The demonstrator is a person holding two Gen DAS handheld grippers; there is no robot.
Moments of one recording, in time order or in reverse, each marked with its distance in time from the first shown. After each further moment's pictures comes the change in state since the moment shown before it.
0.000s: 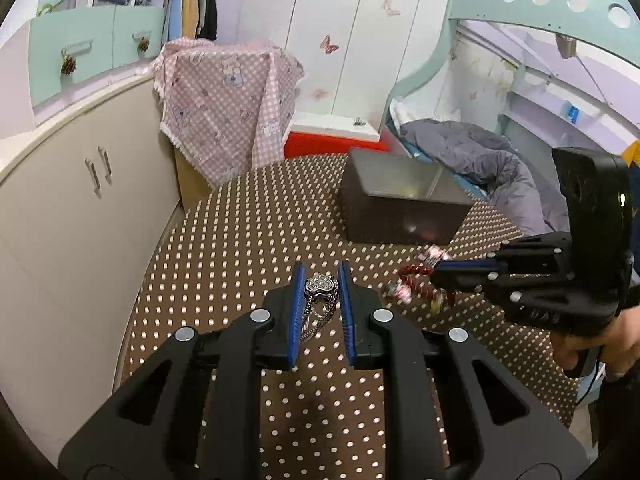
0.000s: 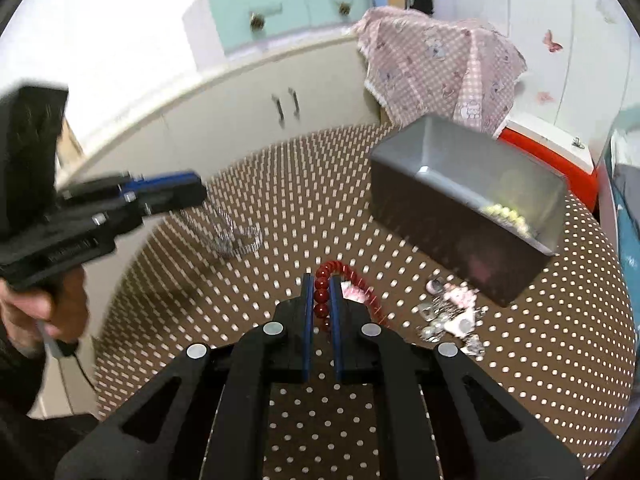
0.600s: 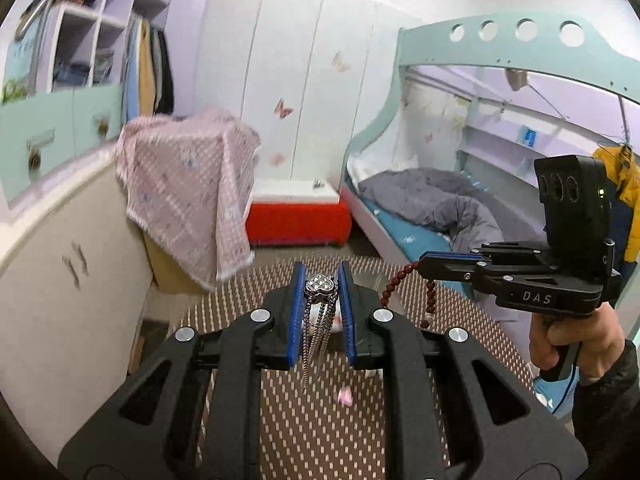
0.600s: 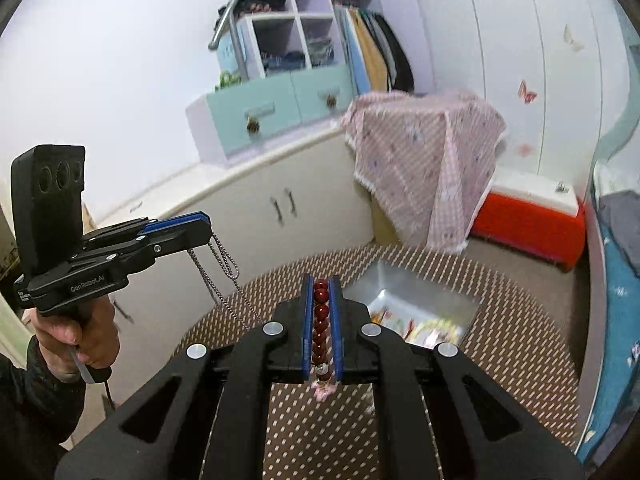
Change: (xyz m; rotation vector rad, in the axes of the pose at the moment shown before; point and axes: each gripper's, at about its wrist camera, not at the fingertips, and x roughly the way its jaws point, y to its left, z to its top) left arm -0.040 -0.041 0.103 0.119 -0.194 -0.120; right arm -0.106 -0.022 0.071 0.014 -0.275 -0.011
